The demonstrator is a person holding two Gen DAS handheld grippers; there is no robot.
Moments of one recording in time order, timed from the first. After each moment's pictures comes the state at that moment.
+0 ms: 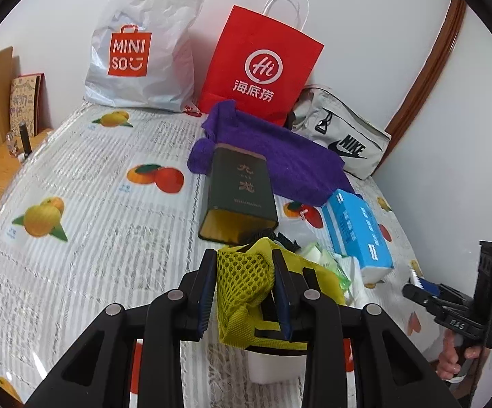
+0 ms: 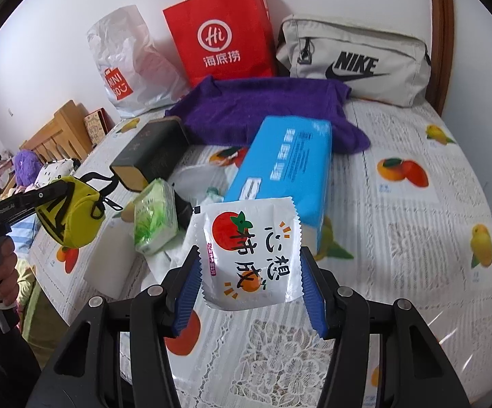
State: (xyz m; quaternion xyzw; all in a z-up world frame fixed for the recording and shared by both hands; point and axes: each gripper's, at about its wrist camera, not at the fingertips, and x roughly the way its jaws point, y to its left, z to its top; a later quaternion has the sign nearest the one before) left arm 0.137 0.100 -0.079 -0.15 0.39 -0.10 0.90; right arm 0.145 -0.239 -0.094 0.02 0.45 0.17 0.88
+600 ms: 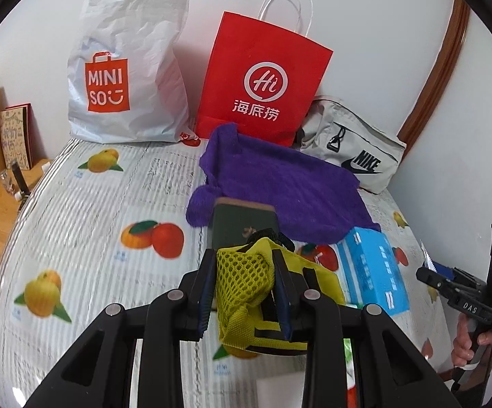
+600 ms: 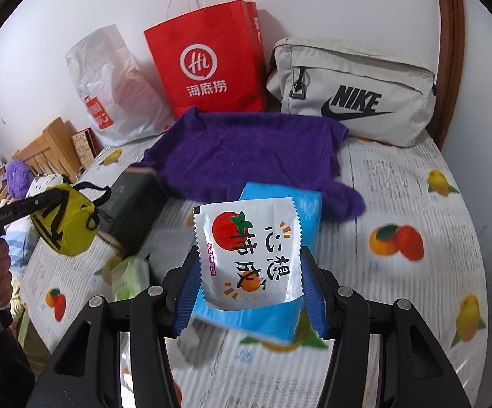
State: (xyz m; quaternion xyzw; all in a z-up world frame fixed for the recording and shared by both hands) left arm 0.218 0.097 -0.054 -0.12 0.39 -0.09 0.91; right arm 0.231 -0.239 -0.068 0.02 0.43 0.16 0.89
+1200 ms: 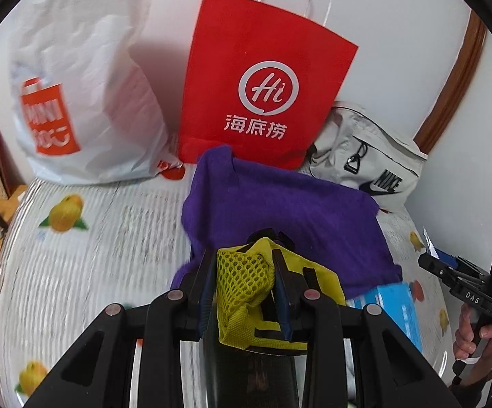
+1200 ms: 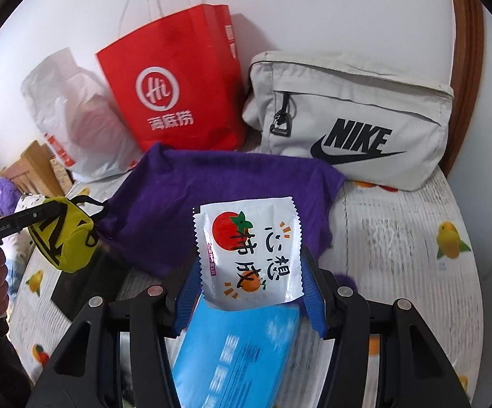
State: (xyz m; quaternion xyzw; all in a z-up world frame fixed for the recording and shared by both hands) left arm 0.352 0.080 -0.054 -0.10 0.42 -0.10 0.90; right arm 0.352 -0.238 -0.067 0.02 0.43 0.13 0.89
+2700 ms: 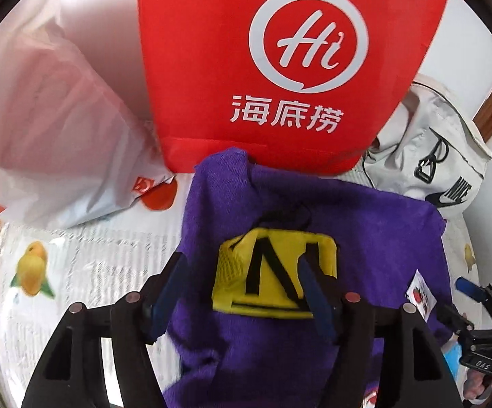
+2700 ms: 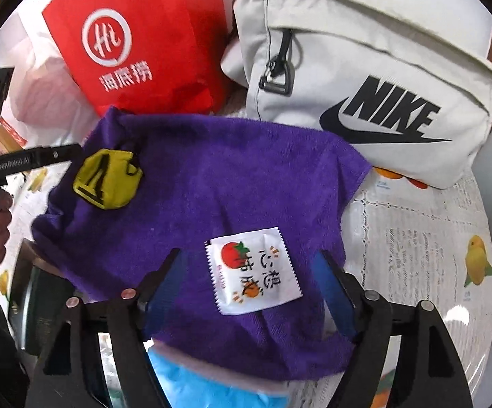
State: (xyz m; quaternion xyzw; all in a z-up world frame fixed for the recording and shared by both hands) left arm 0.467 0.047 -0.108 -0.05 0.50 -0.04 0.86; right arm 0.431 -0.219 -0.122 -0.01 0.51 0.12 0.85
